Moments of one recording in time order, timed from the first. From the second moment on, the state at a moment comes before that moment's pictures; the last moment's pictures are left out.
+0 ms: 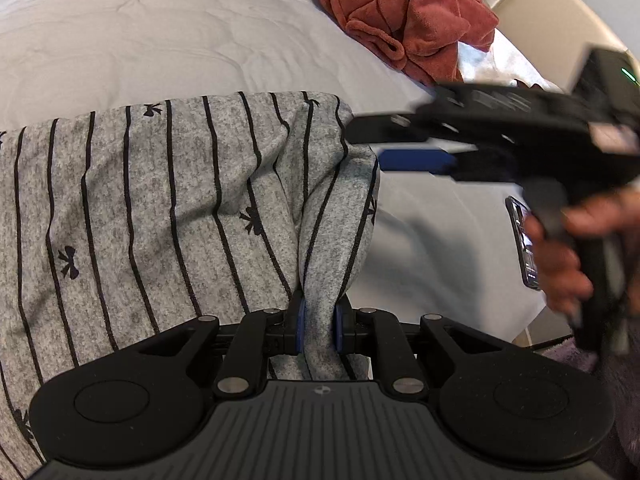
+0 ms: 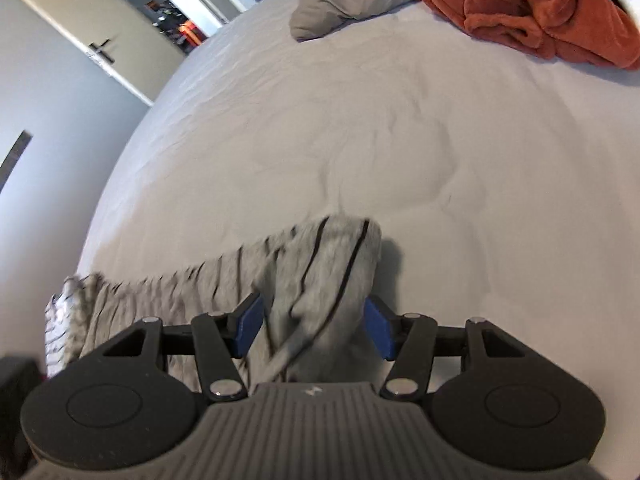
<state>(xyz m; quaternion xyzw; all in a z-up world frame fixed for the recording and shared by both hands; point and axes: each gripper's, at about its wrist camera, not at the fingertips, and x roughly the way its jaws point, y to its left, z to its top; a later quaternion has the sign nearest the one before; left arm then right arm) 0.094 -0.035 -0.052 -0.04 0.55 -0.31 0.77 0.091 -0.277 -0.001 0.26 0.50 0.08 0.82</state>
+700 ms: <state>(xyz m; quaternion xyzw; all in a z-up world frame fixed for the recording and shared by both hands) 0.053 -0.034 -0.057 -0.08 0.58 -0.29 0.76 0.100 -0.276 -0.004 0.30 0.50 0.09 0.81</state>
